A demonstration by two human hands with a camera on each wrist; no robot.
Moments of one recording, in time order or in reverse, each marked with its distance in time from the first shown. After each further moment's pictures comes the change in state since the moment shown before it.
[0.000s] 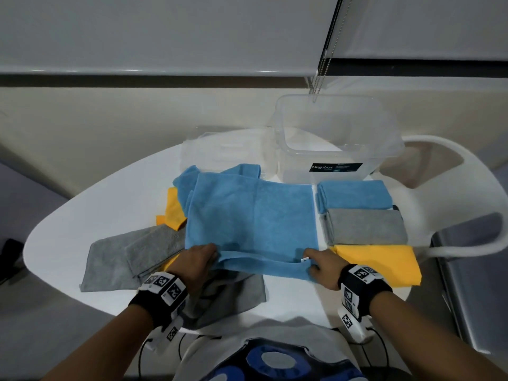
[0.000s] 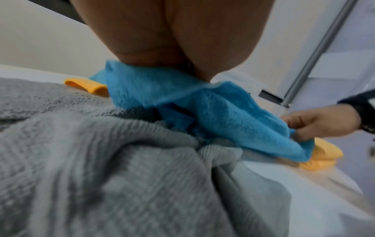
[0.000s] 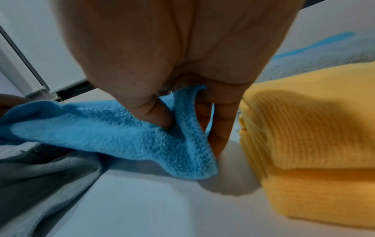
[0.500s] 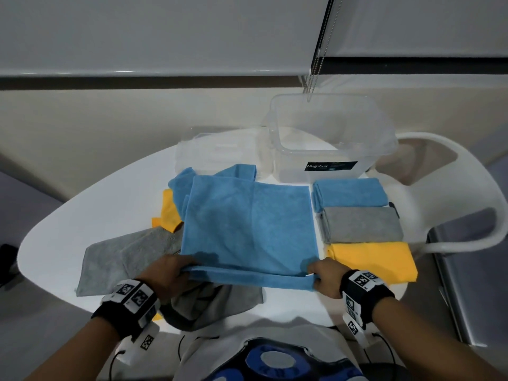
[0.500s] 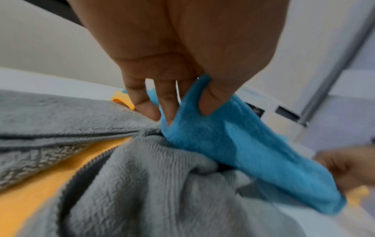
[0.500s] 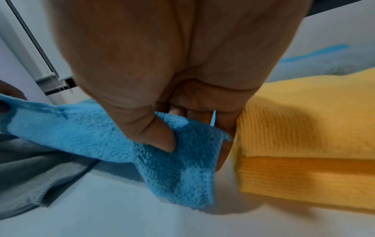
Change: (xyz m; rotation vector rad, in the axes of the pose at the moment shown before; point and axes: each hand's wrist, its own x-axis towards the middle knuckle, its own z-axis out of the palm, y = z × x) left_hand -0.024 -0.037 -0.015 -0.012 -0.081 -0.033; right_hand -0.014 0.003 0.005 -0.166 -0.197 0.069
